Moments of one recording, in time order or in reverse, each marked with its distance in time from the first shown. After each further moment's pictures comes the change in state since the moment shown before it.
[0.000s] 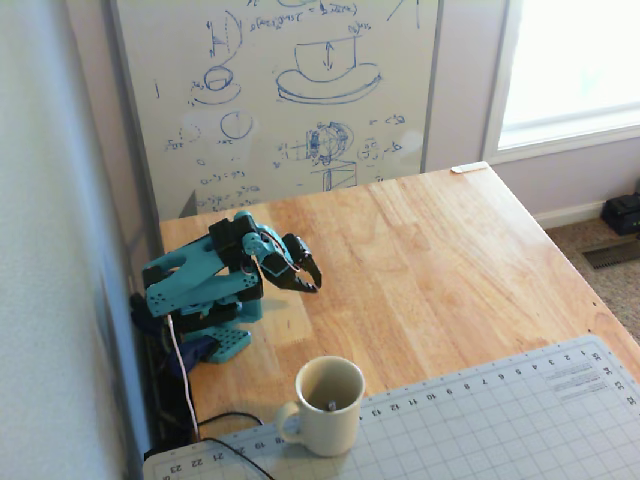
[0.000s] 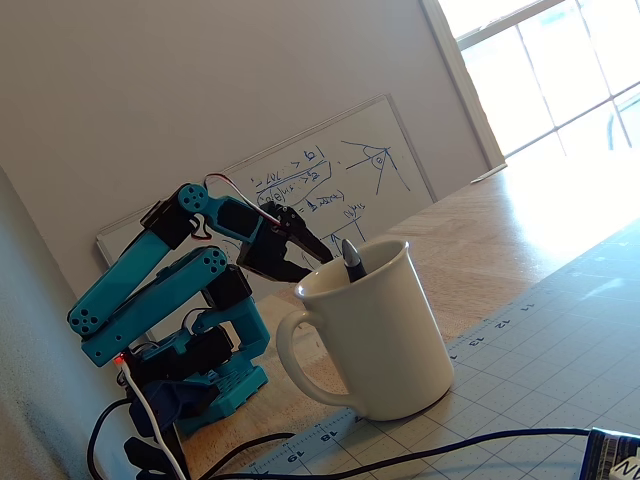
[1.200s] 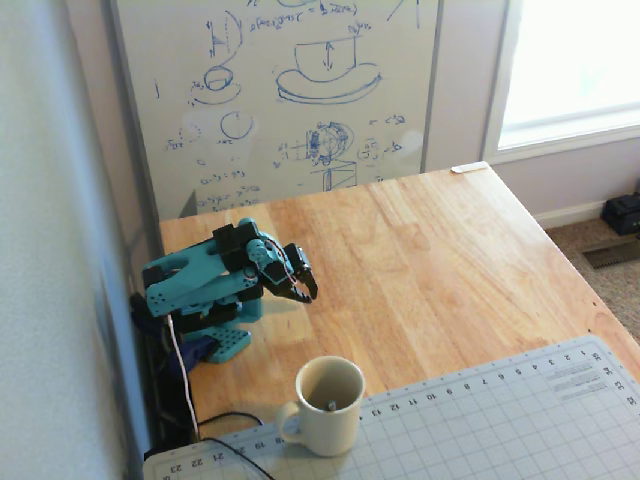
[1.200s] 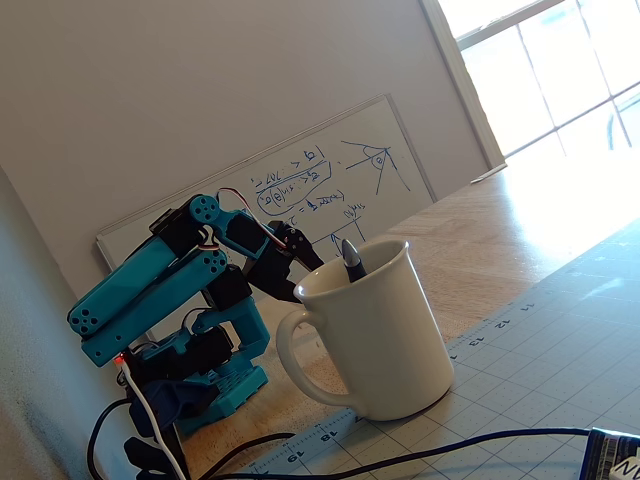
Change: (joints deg) arm 0.0 0.0 5.0 -0.7 9.7
